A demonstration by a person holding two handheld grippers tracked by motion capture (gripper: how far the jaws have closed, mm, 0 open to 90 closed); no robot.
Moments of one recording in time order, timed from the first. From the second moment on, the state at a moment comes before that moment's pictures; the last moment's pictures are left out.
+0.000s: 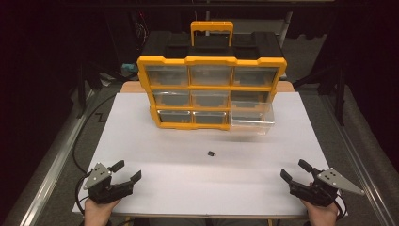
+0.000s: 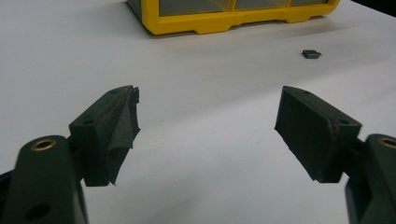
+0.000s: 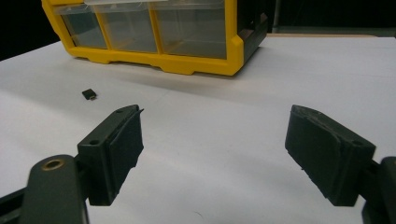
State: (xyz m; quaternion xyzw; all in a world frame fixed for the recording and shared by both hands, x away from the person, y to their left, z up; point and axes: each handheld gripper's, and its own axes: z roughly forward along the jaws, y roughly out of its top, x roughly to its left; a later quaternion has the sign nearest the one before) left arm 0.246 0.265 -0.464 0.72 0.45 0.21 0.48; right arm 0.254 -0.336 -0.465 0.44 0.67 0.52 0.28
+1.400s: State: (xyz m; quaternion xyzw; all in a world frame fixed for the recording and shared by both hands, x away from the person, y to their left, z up) left arm 0.249 0.266 -0.466 0.72 0.46 0.20 0.49; right arm 0.254 -0.334 -0.463 0.44 0.67 0.53 0.28
